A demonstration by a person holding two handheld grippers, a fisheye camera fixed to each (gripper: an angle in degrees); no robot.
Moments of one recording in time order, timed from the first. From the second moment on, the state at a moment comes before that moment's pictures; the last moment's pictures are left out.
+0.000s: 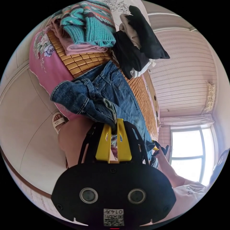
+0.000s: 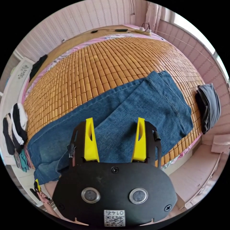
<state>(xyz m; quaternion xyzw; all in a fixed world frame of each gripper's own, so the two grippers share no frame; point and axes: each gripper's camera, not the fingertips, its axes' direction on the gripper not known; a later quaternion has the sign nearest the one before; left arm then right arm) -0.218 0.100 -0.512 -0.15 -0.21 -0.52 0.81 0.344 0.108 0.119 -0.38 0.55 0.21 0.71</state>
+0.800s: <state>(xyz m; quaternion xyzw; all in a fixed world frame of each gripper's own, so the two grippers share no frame) -0.167 0.112 -0.483 -0.22 -0.19 -0.47 0.83 0.153 0.282 -0.265 -0.23 0.44 0.32 0.81</state>
